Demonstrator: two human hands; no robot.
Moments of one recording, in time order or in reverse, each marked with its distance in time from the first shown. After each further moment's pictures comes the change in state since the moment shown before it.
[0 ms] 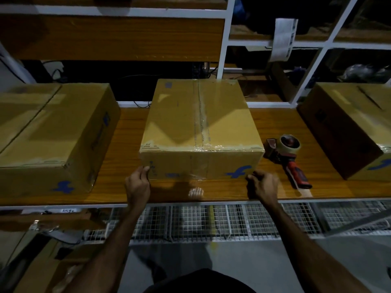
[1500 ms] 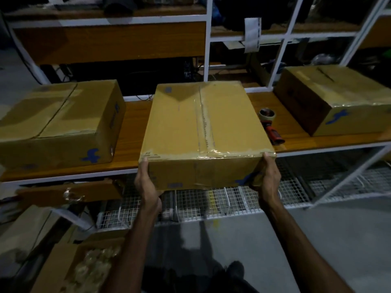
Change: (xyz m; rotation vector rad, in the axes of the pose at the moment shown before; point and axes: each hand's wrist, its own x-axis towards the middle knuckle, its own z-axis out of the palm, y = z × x) left_hand -0.183 0.066 -0.119 -0.920 -0.112 -0.417; right_hand -0.254 -0.108 -0.046 0.808 0.315 0.241
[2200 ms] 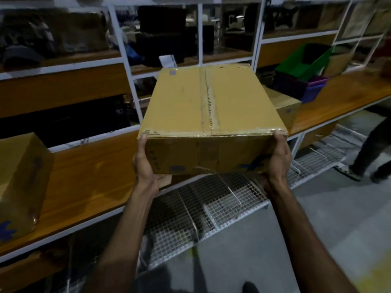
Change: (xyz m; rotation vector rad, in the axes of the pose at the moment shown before) left_hand -0.052 0.021 0.224 0.029 -0.504 -0.037; right_hand 0.041 -0.140 -0.130 0.133 0.409 -0.320
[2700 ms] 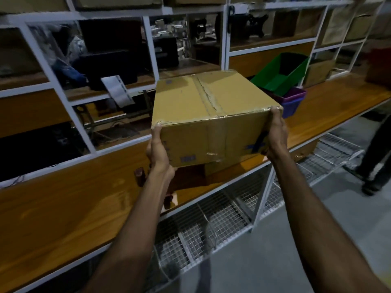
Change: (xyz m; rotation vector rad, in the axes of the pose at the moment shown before) left_hand 0.143 -0.109 0.306 -0.085 0.051 -0.158; right_hand 0.378 -0.035 -0.028 -0.185 -0.064 0.026
